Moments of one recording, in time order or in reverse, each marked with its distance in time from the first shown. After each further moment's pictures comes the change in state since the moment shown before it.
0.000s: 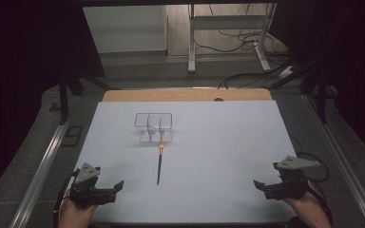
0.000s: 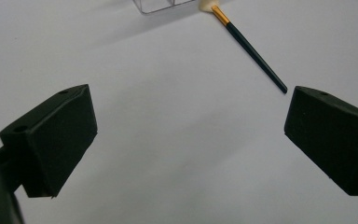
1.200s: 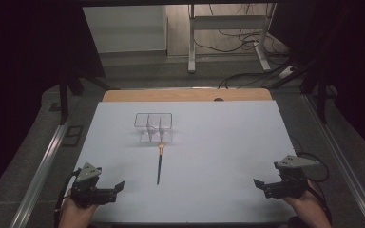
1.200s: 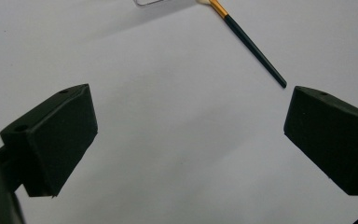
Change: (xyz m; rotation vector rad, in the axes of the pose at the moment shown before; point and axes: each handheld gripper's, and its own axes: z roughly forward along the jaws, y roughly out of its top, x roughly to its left) left arm 0.001 0.001 0.003 0.024 -0.015 0.007; right arm -0.002 0.001 0.002 0.005 -0.015 0.022
